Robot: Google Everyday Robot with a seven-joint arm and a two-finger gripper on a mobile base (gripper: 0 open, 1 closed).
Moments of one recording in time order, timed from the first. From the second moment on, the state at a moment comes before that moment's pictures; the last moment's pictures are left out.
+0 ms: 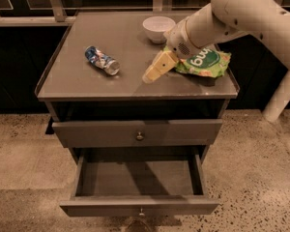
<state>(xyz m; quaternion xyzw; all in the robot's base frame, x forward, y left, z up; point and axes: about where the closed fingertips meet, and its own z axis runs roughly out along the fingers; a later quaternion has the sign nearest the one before) 0.662 -0.050 0.901 -0.53 0.74 0.13 0.39</state>
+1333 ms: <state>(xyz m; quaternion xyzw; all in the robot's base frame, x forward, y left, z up) 0.690 -0.001 0.881 -0.46 0.73 0.18 0.47</state>
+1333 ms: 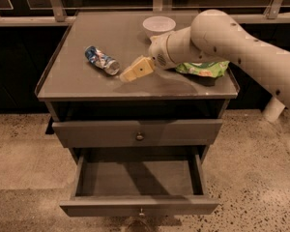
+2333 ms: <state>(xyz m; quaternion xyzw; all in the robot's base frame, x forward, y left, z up) 0.730 0.091 0.854 -0.50 0.70 0.22 0.45</state>
